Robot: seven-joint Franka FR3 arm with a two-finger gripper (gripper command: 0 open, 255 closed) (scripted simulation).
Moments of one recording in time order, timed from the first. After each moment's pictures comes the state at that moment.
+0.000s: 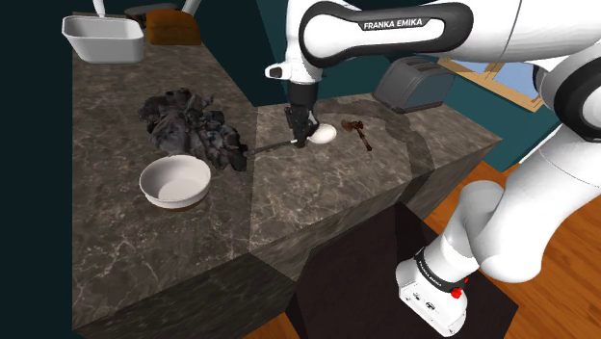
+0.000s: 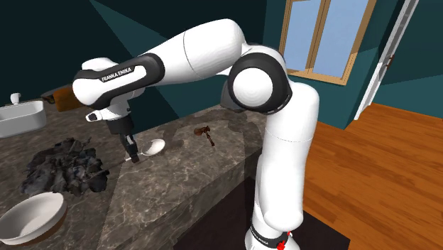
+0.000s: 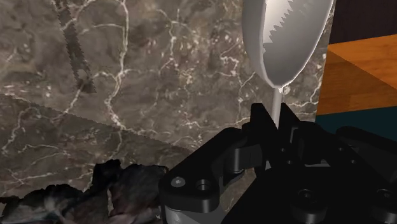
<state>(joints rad) 0.63 0.00 -0.20 -1.91 0.09 1.71 -1.08</state>
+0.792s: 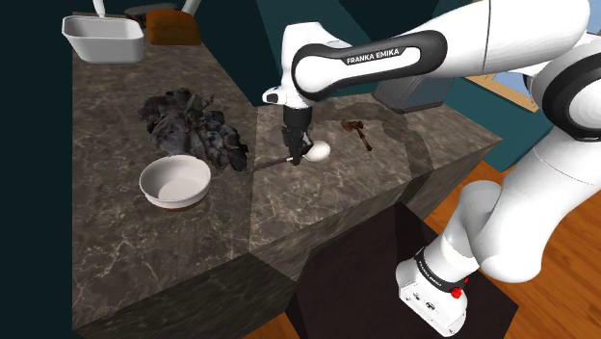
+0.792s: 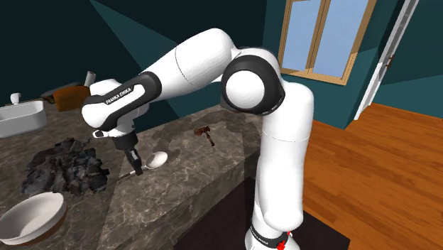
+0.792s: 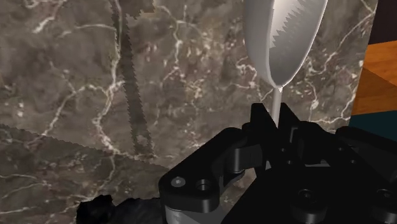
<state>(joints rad) 0.63 0.05 -0.20 -2.03 0.11 1.86 -1.09</state>
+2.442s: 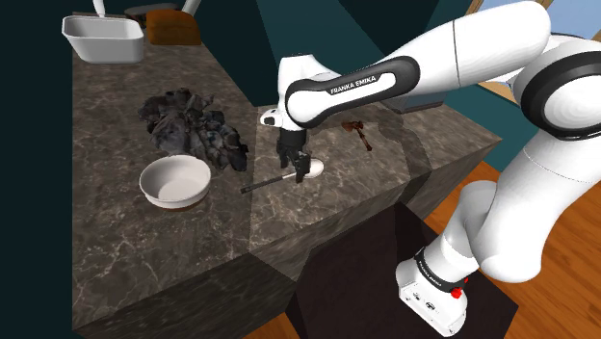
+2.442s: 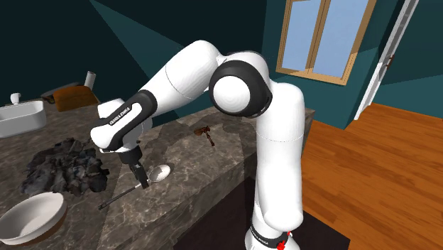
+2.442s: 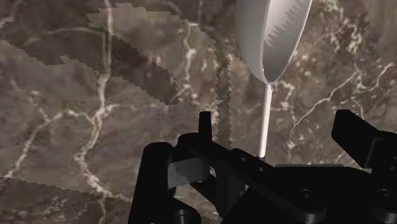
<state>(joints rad) 0.63 0.12 -0.19 -2.11 0.13 2.02 -1.12</state>
